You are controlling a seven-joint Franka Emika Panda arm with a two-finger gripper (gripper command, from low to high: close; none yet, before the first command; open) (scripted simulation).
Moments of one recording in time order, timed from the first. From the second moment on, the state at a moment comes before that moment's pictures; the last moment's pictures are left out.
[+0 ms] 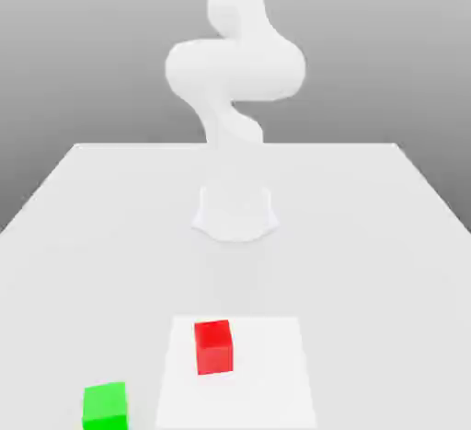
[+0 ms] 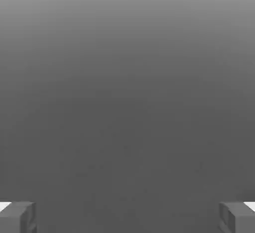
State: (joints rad) arm 0.00 -0.71 0.00 -2.35 -0.02 2.35 0.79
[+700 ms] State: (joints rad) arm -0.02 0.06 -0.05 -2.74 0.01 2.81 0.55
